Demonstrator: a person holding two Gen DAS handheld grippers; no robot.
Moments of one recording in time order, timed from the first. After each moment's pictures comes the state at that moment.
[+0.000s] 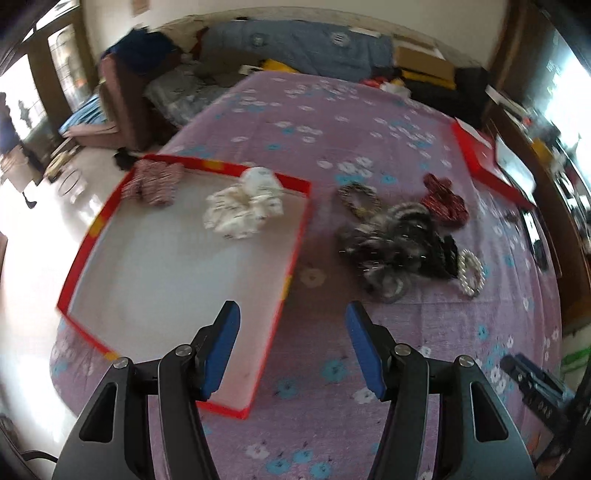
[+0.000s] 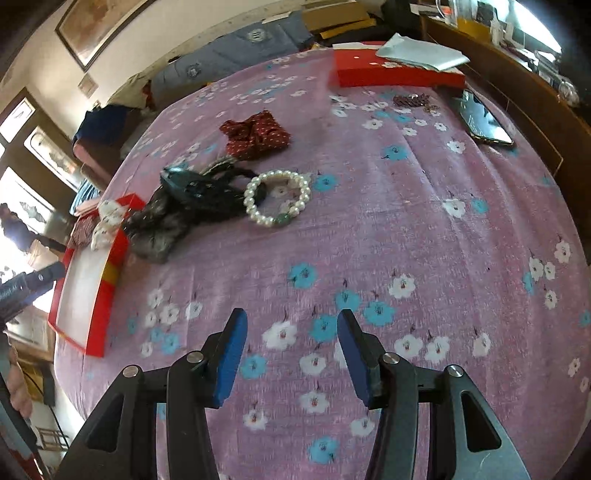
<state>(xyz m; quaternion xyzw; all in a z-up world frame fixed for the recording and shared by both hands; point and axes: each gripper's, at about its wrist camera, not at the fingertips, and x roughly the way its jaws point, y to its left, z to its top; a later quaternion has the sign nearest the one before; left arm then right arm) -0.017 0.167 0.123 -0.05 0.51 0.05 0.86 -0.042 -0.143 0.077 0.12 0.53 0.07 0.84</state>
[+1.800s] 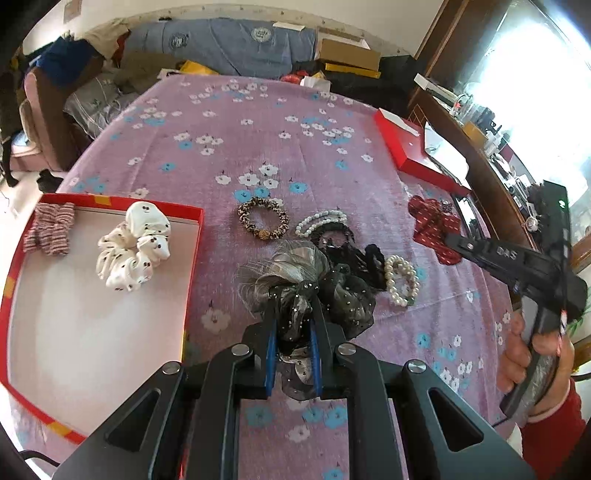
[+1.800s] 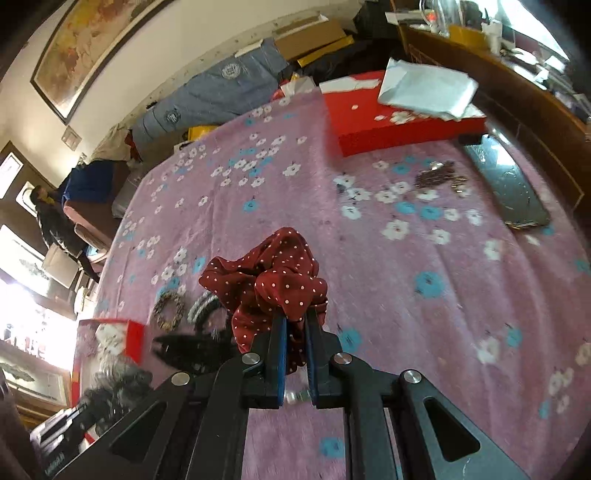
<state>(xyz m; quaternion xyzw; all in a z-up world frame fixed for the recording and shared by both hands) 0.022 0.134 0.122 -0.08 0.50 -0.10 0.86 0.078 -0.153 0.112 0.18 0.49 0.03 0.85</state>
